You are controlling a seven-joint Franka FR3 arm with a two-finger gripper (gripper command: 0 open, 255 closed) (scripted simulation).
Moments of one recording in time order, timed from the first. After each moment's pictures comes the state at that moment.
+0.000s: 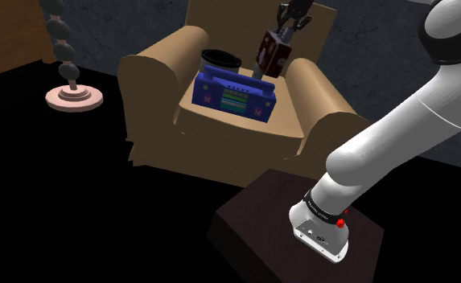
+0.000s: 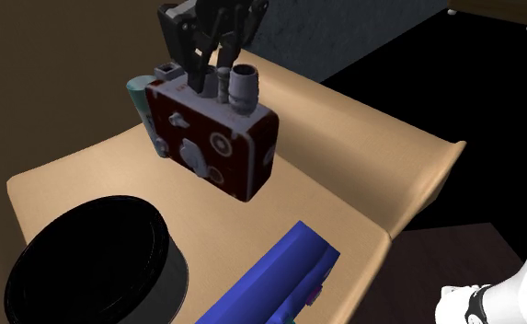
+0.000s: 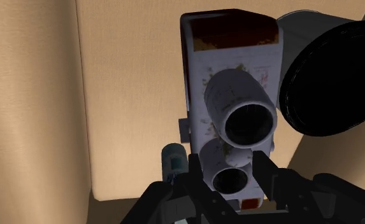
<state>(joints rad) -0.30 -0.20 -0.15 -1.79 -0.05 1.93 0.31</state>
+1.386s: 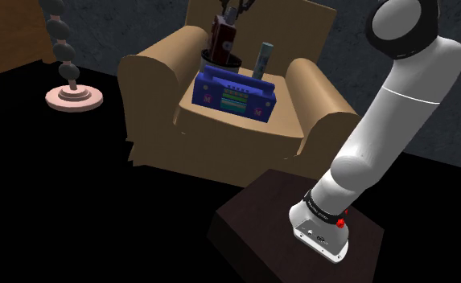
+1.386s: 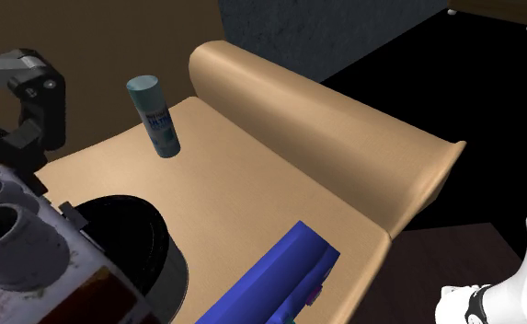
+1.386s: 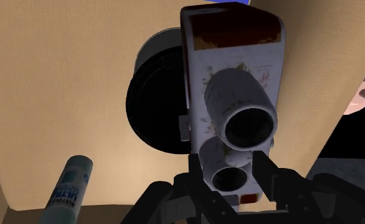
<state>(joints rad) -0.12 0.13 0.07 -1.36 -0.16 1.79 0.71</state>
